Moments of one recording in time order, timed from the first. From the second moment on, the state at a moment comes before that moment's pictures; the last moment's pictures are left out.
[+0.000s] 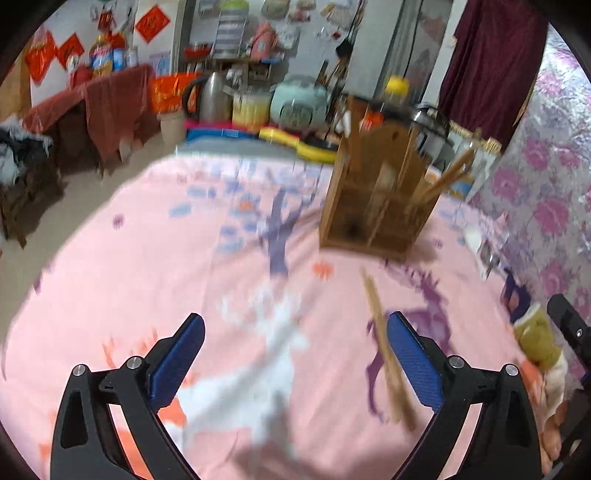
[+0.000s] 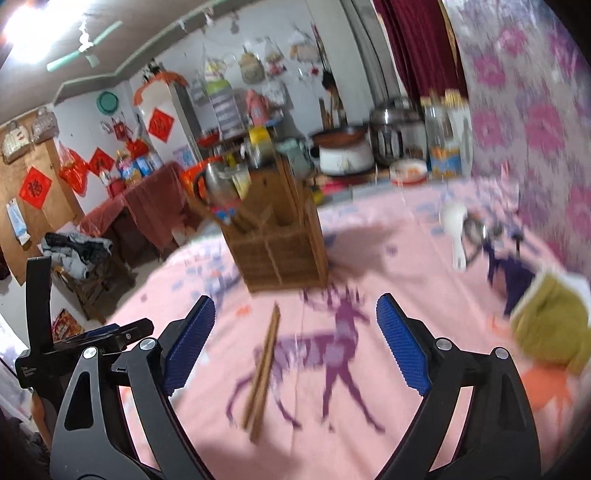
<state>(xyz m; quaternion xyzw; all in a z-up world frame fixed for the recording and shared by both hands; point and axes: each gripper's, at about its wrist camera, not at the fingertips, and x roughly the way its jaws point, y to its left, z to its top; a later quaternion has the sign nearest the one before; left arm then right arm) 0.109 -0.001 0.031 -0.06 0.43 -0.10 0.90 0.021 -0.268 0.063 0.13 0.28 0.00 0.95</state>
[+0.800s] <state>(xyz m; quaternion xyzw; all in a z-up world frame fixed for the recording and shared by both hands) 0.120 -0.008 -0.051 0.03 0.53 -0.04 0.85 0.031 -0.212 -0.039 -0.01 0.46 0.08 0.88</state>
